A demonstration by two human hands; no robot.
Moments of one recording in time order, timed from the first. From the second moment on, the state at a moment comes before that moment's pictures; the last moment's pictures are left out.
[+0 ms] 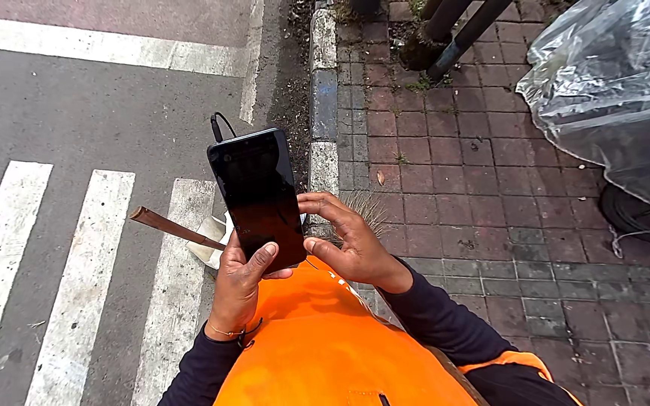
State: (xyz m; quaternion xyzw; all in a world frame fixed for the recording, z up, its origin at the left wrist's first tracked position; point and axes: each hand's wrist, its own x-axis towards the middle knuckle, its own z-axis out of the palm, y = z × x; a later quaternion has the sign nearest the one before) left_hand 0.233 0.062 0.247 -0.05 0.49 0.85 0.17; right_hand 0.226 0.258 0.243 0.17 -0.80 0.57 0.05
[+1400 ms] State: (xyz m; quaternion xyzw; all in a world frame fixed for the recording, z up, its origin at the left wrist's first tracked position) left_hand 0.235 0.062 0.238 0.10 0.43 0.87 0.19; right_hand 0.220 0.264 0.239 0.23 -0.73 0.59 0.26
